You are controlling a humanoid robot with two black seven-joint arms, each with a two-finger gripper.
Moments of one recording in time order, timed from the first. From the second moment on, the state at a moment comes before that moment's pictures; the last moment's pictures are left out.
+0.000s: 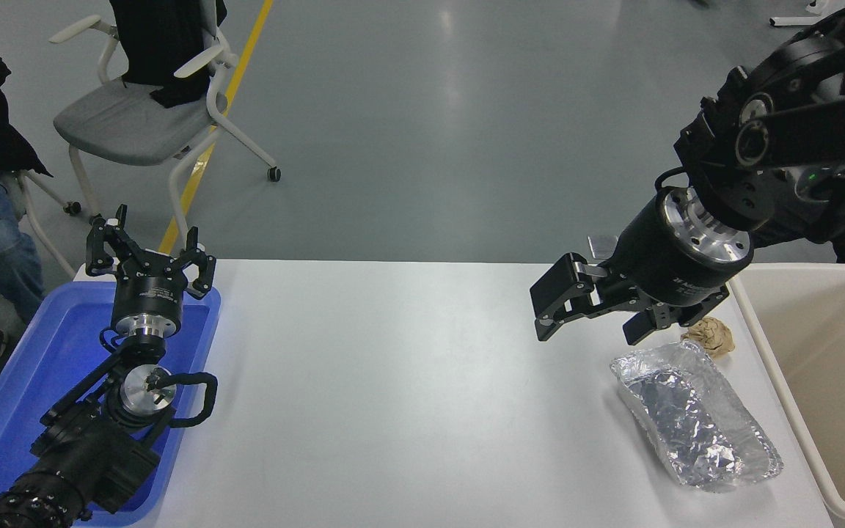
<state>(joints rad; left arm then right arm) -0.54 0.16 -1.09 -0.55 0.04 -0.40 -0.56 2.42 -0.15 -1.28 1.66 0.04 0.64 0.10</state>
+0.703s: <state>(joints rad) -0.54 0.16 -1.09 -0.55 0.04 -0.40 -0.56 2.29 -0.18 -1.30 1.61 -0.10 0.57 0.10</state>
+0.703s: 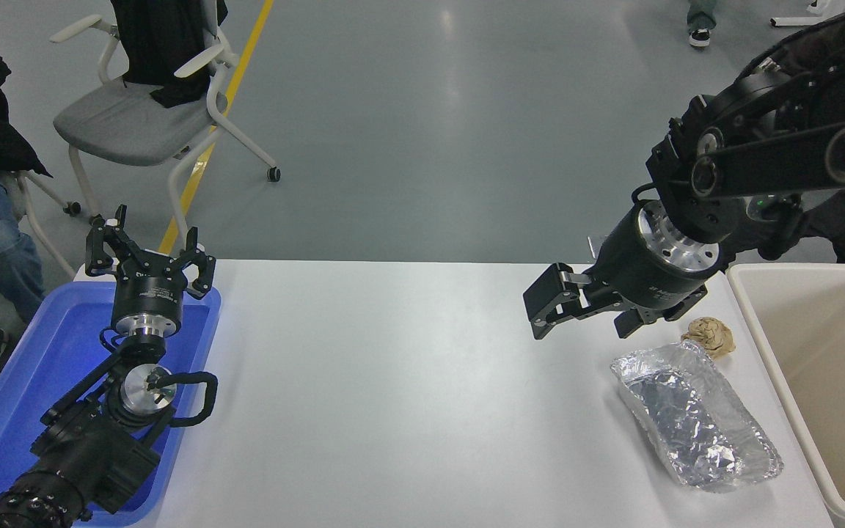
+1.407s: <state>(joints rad) -0.54 0.16 -1.09 -0.55 0.03 -0.40 -0.56 1.72 -0.59 -1.27 1.24 -0.68 0.33 0.09</state>
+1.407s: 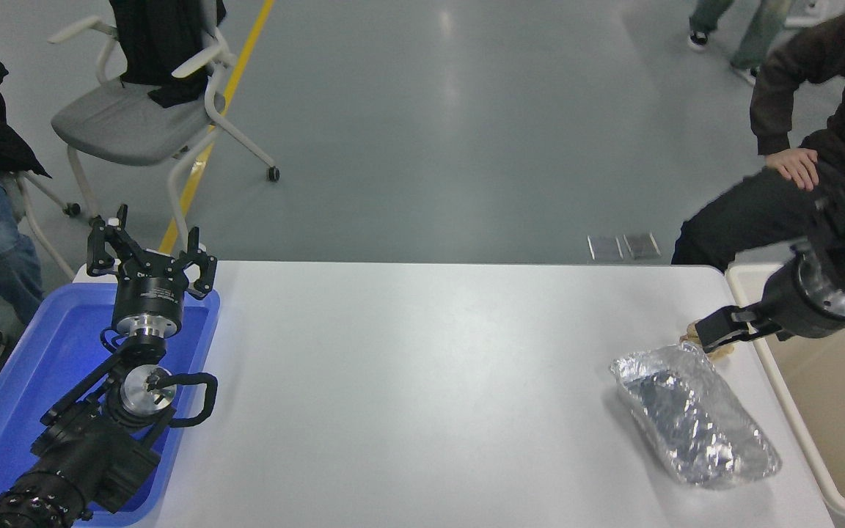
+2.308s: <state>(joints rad) -0.54 0.16 -1.09 -0.55 0.03 -0.40 -0.56 1.09 -0.59 -0.87 0.83 -0.74 0.17 0.09</state>
